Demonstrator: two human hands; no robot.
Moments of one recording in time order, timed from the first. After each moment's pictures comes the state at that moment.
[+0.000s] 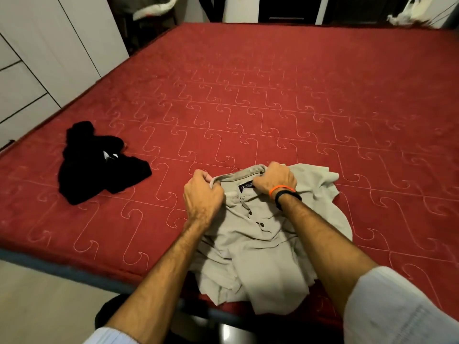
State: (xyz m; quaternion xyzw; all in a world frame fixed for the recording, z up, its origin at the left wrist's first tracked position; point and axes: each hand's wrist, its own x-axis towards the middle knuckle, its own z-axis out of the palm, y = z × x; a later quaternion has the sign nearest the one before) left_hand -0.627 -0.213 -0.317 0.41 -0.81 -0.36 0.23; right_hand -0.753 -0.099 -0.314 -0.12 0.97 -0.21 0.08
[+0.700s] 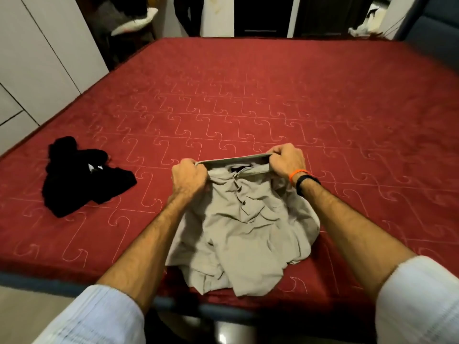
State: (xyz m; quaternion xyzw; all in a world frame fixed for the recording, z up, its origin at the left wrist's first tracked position) left_hand -0.645 -0.208 -0.251 0.38 -0.85 -0.33 0.15; right_hand -0.776 -0.022 -0.246 -0.11 0.91 -0.39 0.05
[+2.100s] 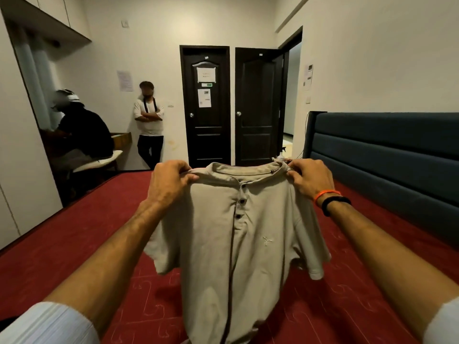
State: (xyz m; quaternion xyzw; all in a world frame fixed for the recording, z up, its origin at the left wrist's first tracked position) left_hand -0.776 -0.182 0.022 0.04 -0.89 -0.23 0.39; right_hand -0.865 0.141 0.022 -0.17 0.90 -0.23 -0.32
